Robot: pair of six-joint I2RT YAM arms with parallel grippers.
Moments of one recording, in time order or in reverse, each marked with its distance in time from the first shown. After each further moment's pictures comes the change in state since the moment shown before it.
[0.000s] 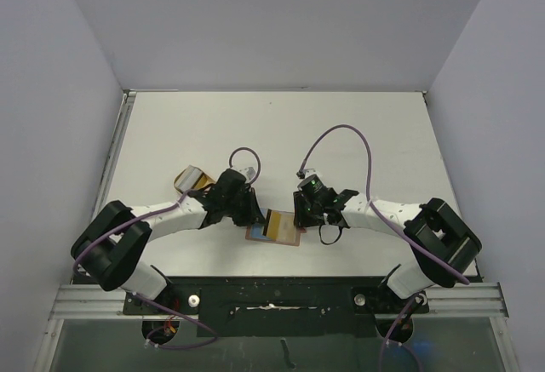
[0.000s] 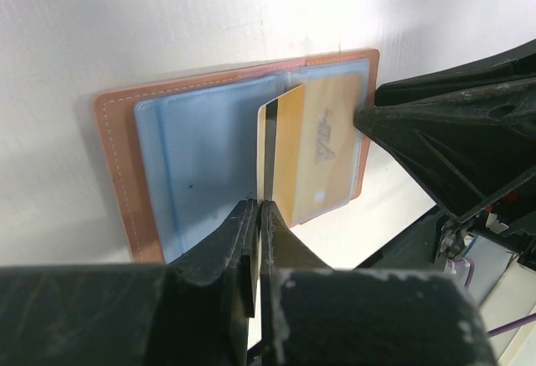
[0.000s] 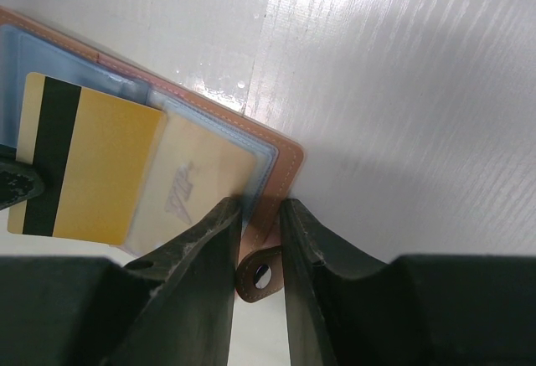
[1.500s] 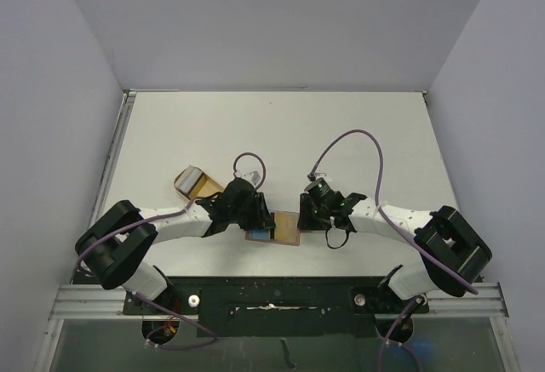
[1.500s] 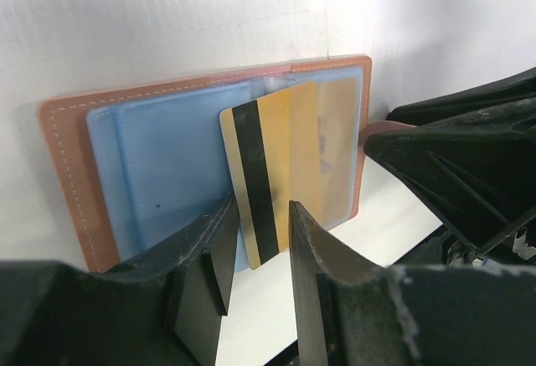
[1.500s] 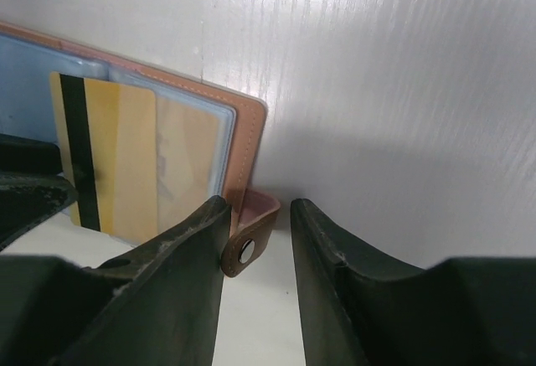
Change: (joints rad) left arm -0.092 0.019 -0.043 0.127 -0.117 -0.070; right arm -0.013 -0.077 -0.048 -0.049 0.007 0.114
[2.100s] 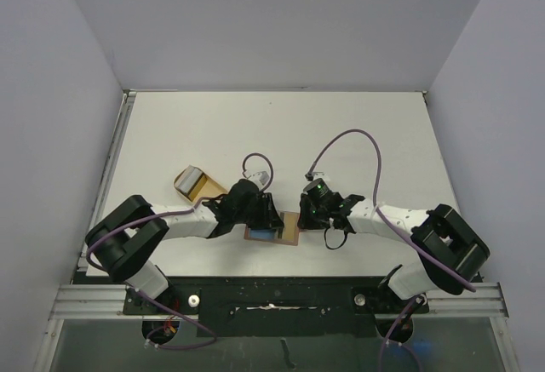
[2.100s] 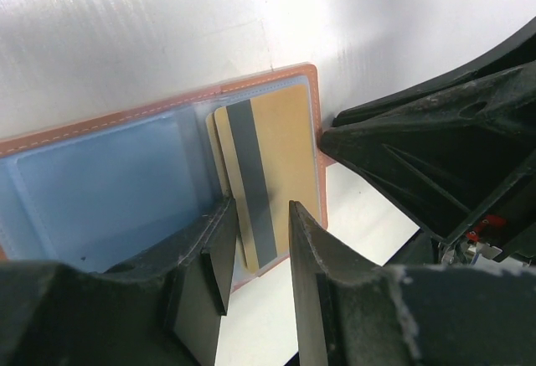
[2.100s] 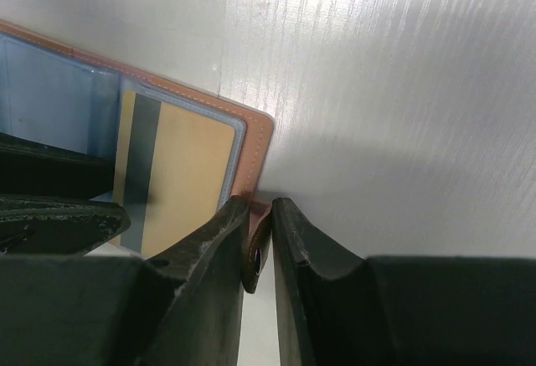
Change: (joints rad) left arm -0.032 0.071 -0.001 0.161 0.042 0.025; right arm 0.012 0.016 -0.022 0.076 0.001 -0.001
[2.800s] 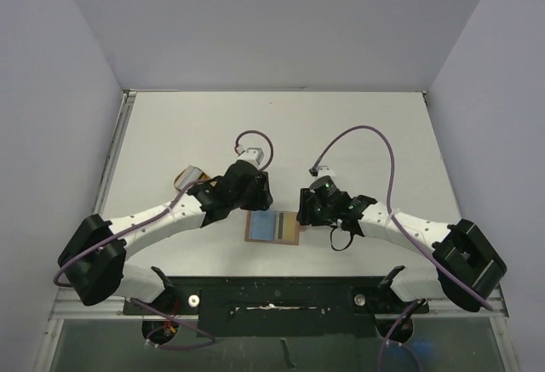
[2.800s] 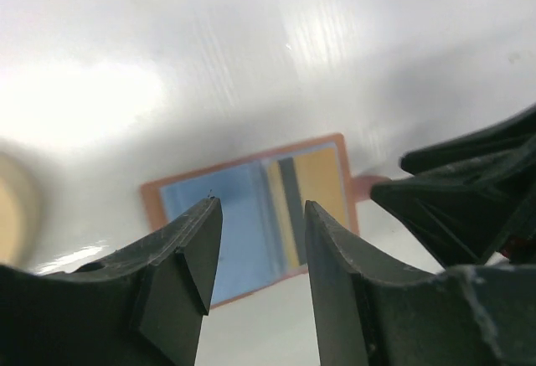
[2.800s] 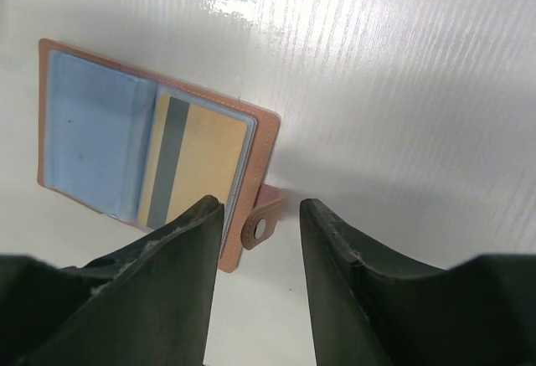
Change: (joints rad) left arm -0.009 -0.185 0.206 -0.409 -0.287 0.185; right arm -0.006 -0.119 0.000 -0.043 0.037 -0.061
